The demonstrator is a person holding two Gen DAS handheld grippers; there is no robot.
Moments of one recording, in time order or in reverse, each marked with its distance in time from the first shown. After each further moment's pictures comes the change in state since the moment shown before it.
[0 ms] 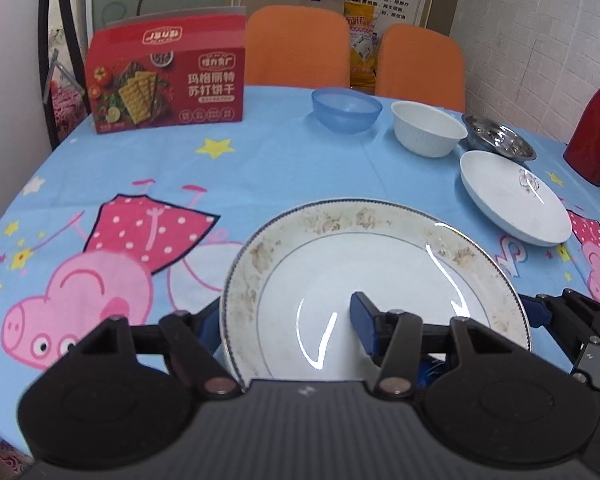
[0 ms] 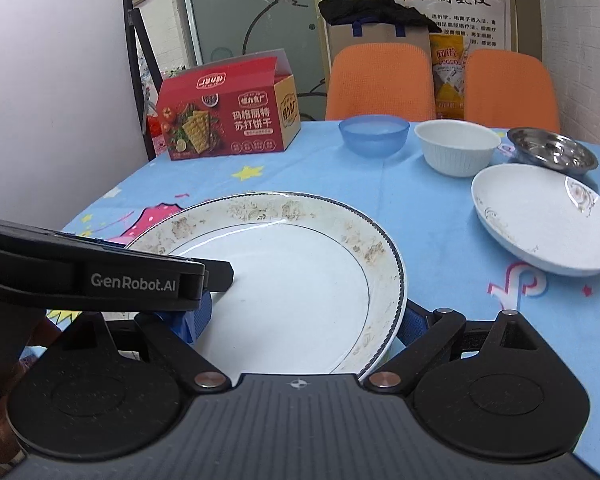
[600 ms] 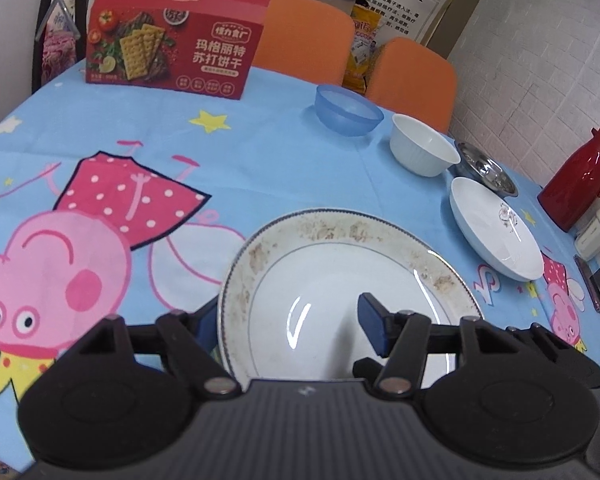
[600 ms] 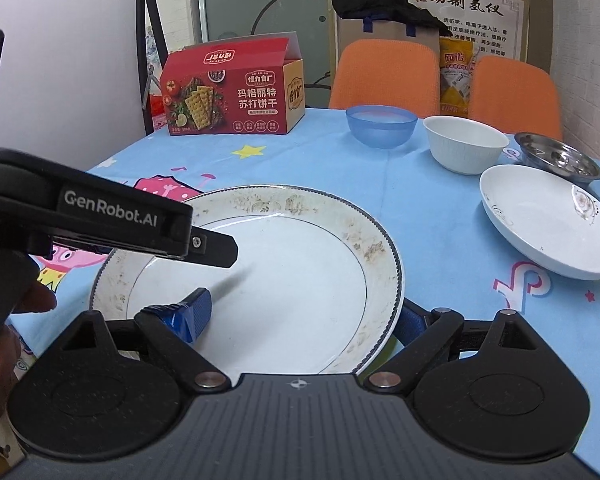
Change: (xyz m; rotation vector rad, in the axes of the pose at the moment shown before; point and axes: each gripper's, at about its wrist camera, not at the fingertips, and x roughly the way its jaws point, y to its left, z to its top) left arm 0.014 0.032 0.001 -0.171 0.013 -0.162; right arm 0.009 0.006 -0.011 -0.085 0.015 -0.032
